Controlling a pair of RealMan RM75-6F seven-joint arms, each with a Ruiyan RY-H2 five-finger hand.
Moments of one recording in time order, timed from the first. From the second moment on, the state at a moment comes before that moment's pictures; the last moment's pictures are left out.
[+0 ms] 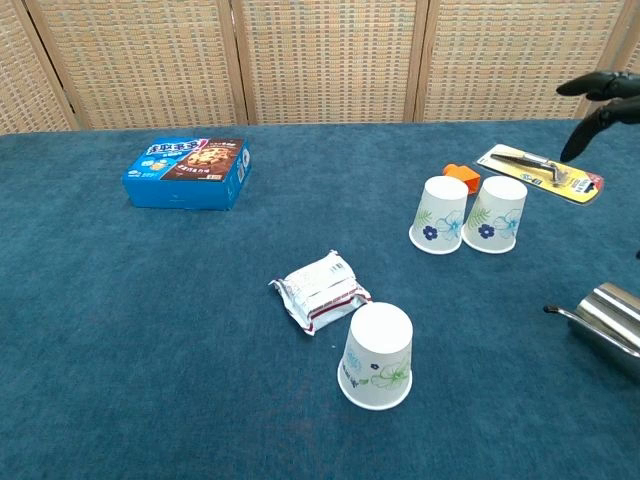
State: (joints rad) left arm -0.08 -1.27 0.07 -1.67 1.72 1.49 0.41; right arm 0.43 -1.13 -0.04 -1.84 -1.56 1.32 -0.22
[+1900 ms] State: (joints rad) left arm -0.08 -1.27 0.07 -1.66 1.72 1.48 0.40; right arm 0.57 -1.51 0.07 -1.82 -1.37 1.02 -0.46
